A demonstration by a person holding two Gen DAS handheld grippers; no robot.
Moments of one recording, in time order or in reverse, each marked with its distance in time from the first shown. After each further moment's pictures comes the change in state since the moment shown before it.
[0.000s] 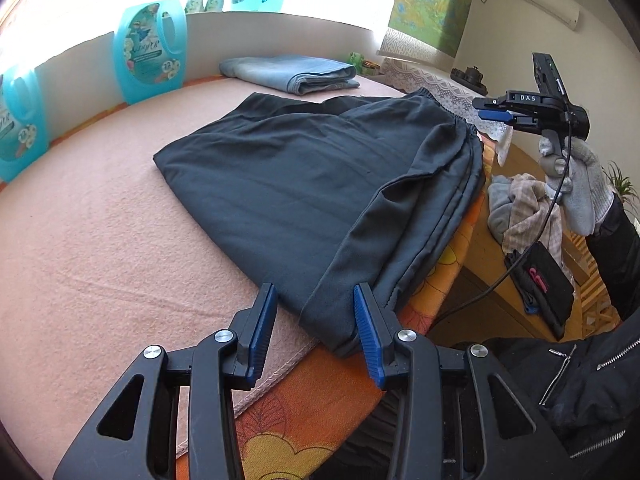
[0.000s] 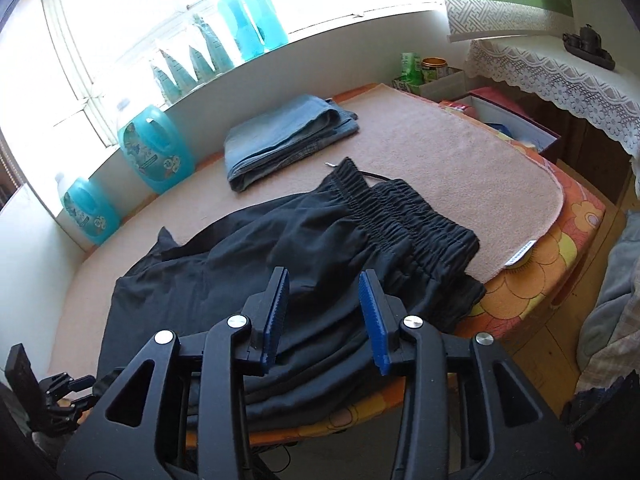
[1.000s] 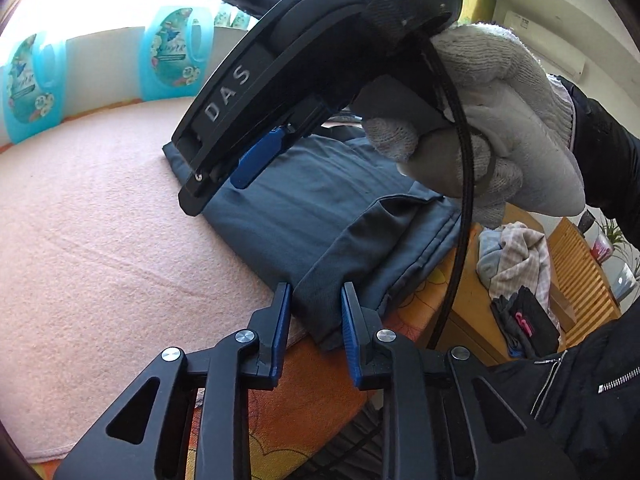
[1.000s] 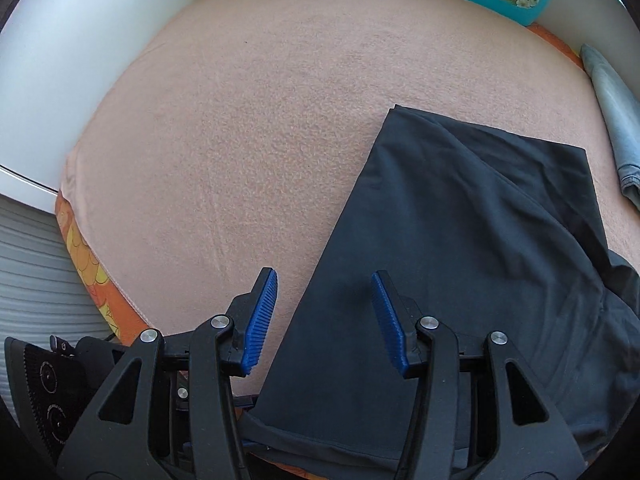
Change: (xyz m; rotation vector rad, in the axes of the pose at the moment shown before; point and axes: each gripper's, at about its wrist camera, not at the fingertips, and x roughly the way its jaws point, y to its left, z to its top) left arm -0.004 0.002 -0.024 -0.132 -0.165 -0.036; right arm 0.203 0.349 -0.059 -0.705 0.704 0.115
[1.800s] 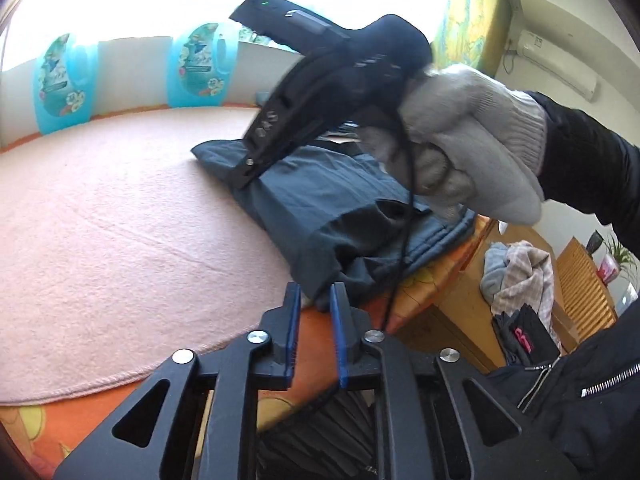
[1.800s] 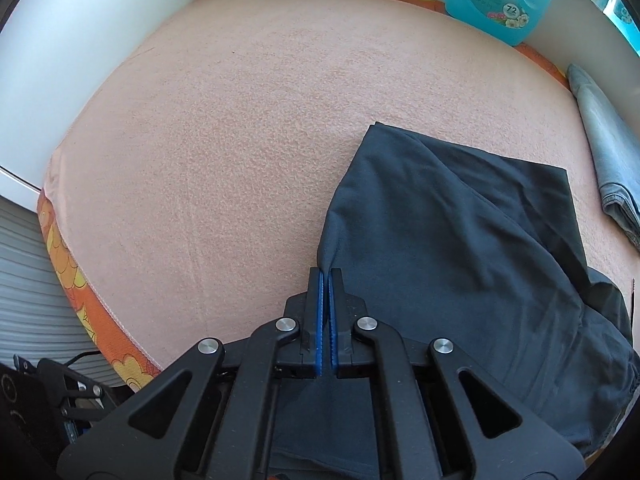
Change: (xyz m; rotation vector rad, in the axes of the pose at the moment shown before) left arm -0.029 -0.004 -0.004 -0.064 -0.053 0.064; right arm -0.016 -0.003 -0.015 -0.022 -0.089 -0.027
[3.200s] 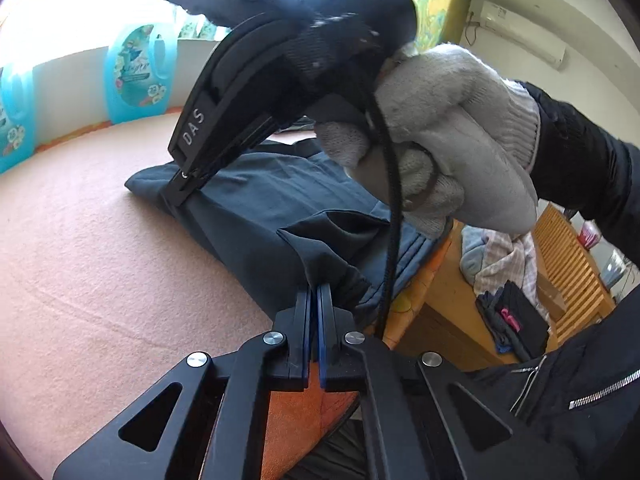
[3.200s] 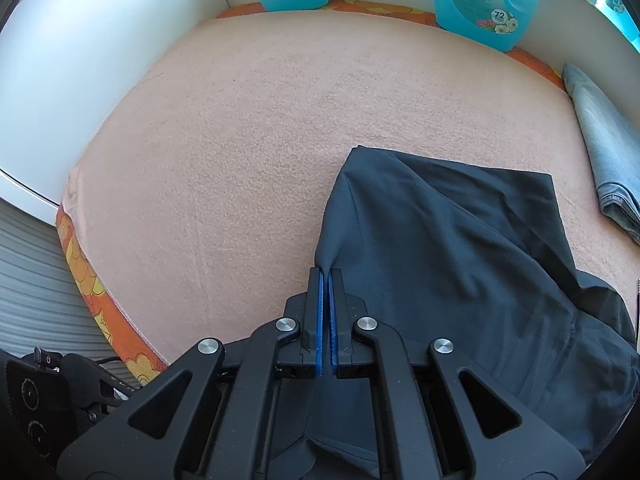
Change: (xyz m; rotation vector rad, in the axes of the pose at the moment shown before) left arm 0.026 -0.033 0.034 0.160 0.063 -0.090; right arm -0.014 -0.021 0.007 0.040 -0.053 0.063
